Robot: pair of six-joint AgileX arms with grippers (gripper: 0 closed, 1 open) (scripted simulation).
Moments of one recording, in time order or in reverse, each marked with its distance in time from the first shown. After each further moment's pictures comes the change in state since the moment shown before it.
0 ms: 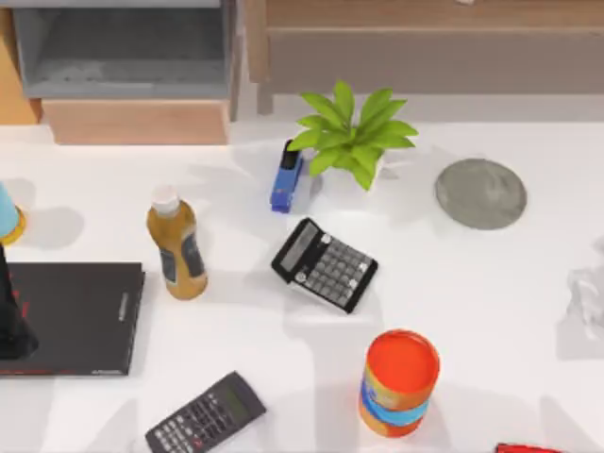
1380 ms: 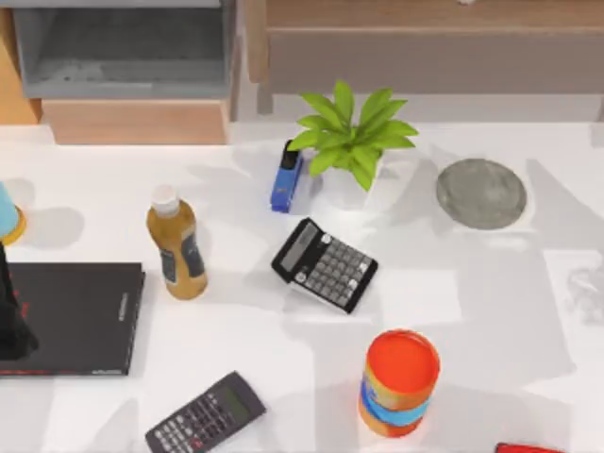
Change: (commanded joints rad) left arm 0.000 0.000 0.000 0.000 0.000 0.000; right arm -0.354 1.596 0.931 0.669 -0.325 0.008
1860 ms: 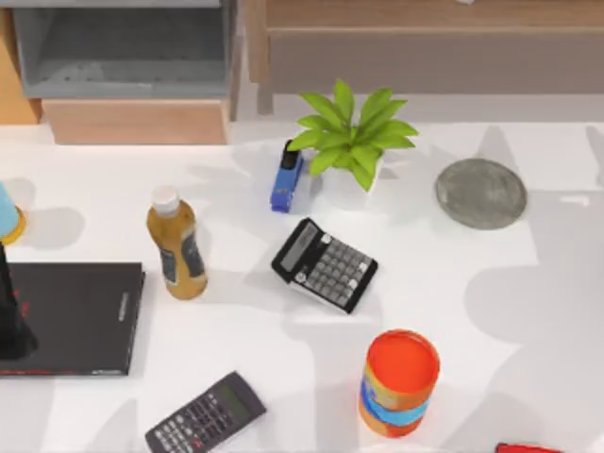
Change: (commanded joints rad) left arm 0.000 0.000 0.000 0.000 0.000 0.000; right arm -0.063 0.267 0.162 0.117 -0.055 0.001
